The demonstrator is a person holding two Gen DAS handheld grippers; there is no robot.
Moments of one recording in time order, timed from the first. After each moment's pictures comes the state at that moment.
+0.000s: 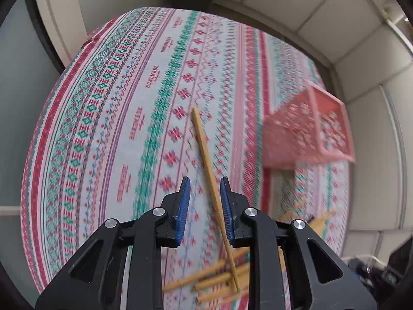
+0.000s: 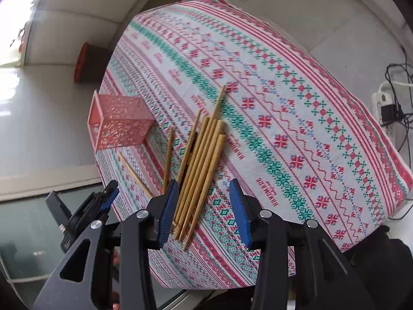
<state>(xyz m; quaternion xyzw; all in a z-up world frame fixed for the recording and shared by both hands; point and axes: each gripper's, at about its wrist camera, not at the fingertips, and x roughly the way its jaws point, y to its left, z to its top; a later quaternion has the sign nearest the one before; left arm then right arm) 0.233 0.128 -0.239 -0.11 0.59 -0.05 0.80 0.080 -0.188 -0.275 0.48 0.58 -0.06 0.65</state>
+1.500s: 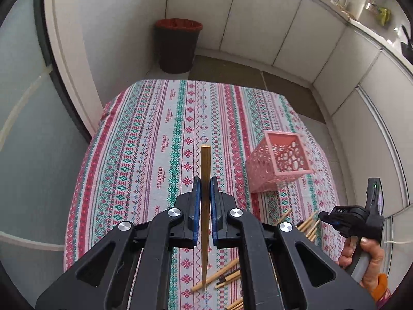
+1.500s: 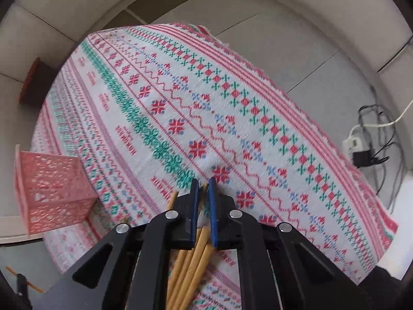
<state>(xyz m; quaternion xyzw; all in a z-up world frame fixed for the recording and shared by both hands) 0.174 0.149 -0.131 -0.05 0.47 -0.09 0.88 0.168 -0.177 -0.317 0.37 0.57 -0.21 0.70</state>
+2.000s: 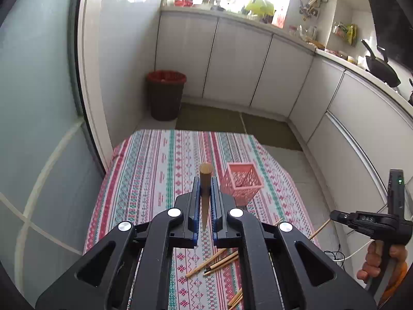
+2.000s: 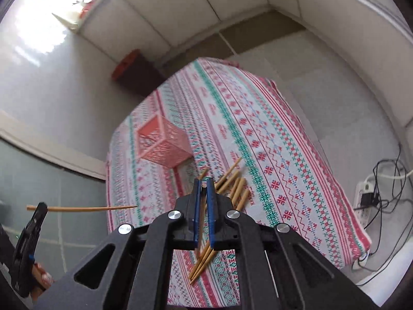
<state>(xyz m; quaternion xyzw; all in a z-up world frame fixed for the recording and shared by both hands) 0.081 0.153 -0.034 -0.05 0.34 -0.12 0.93 0.082 -0.156 -0.146 0.30 0.48 -0.02 0.83</state>
